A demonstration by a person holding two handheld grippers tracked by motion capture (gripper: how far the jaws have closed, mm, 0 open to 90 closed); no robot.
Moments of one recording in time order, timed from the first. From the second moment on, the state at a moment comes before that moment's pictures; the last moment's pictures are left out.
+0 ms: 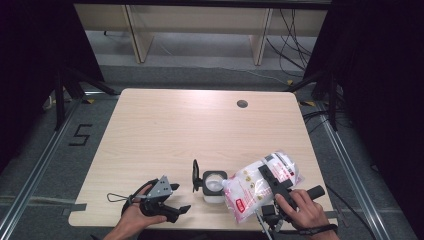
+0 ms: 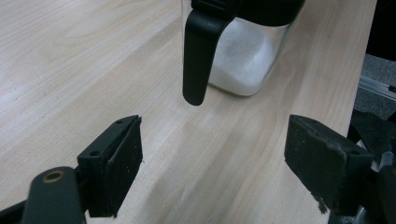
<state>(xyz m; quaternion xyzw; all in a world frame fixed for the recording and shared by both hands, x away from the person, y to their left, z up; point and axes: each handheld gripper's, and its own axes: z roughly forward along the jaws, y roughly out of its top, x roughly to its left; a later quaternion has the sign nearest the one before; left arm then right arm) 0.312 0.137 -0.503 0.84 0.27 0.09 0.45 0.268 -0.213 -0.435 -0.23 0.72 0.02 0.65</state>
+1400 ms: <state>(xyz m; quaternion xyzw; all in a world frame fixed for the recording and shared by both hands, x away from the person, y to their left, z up) 0.313 0.137 -0.503 0.85 0.26 0.09 0.45 0.267 -0.212 -0.438 -0.23 0.72 0.01 0.65</state>
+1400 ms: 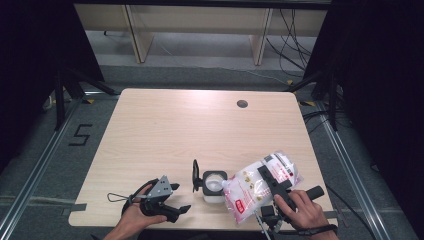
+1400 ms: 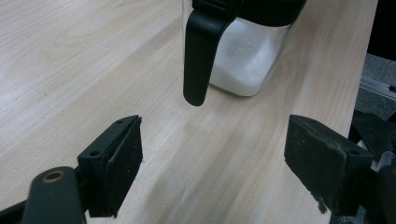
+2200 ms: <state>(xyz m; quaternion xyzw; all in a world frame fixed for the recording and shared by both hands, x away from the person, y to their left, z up) 0.313 0.137 -0.503 0.85 0.27 0.09 0.45 0.267 -0.210 -0.440 -0.23 0.72 0.01 0.65</state>
